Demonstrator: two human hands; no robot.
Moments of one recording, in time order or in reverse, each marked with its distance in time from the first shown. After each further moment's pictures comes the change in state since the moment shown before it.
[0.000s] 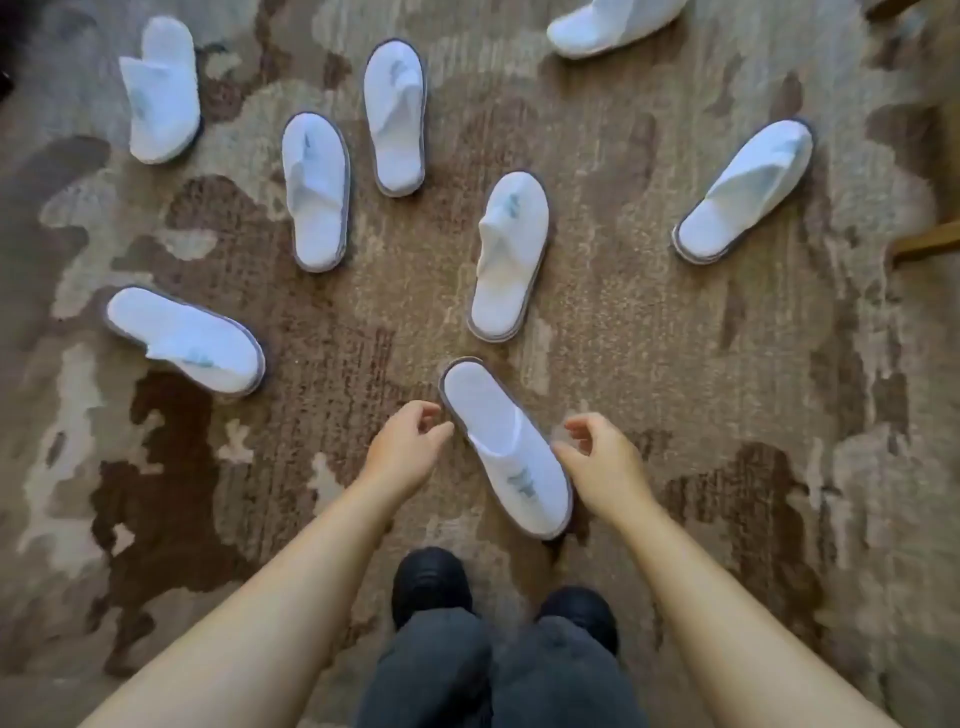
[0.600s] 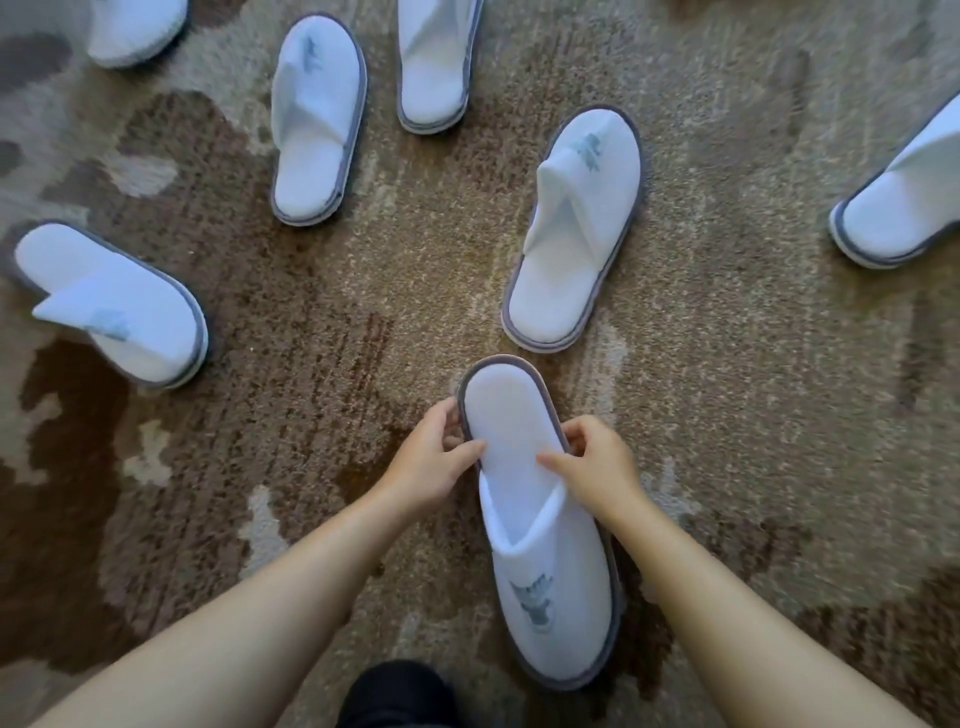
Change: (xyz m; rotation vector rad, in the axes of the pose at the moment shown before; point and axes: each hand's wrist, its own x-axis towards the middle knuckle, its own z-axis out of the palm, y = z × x) left_hand 0.152 -0.070 0.083 -0.420 -0.057 0.153; right_hand 0.179 0.061 0.101 -0.024 -0.052 -0.131
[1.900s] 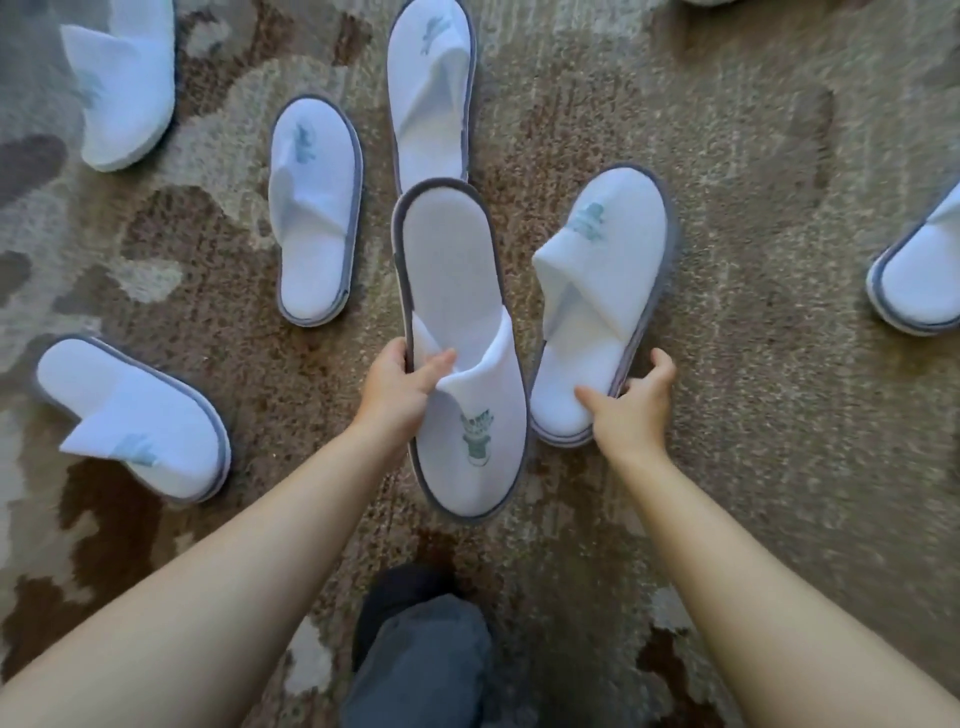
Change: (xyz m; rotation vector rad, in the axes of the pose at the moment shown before) left_hand 0.096 0.111 -0.073 -0.147 0.271 -0.031; right_hand 0.091 -0.091 -0.035 0.416 0.373 0.156
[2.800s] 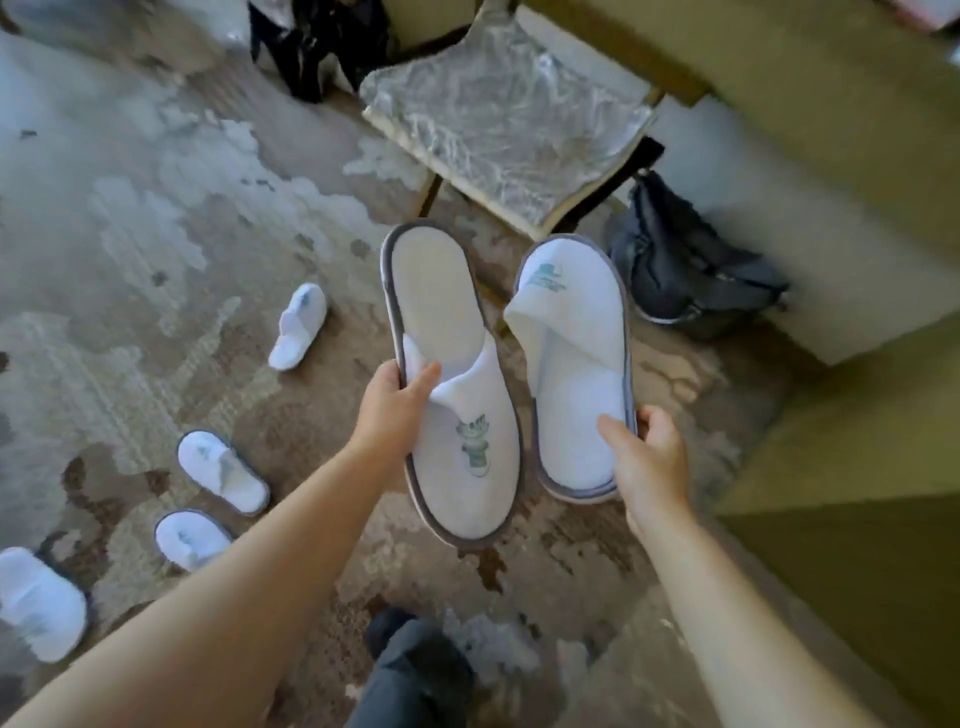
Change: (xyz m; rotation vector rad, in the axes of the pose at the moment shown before) left_hand -0.497 0.451 -0.004 0.353 -0.796 0.376; right_hand -0.523 -0.313 -0.416 0.526 0.891 0.090
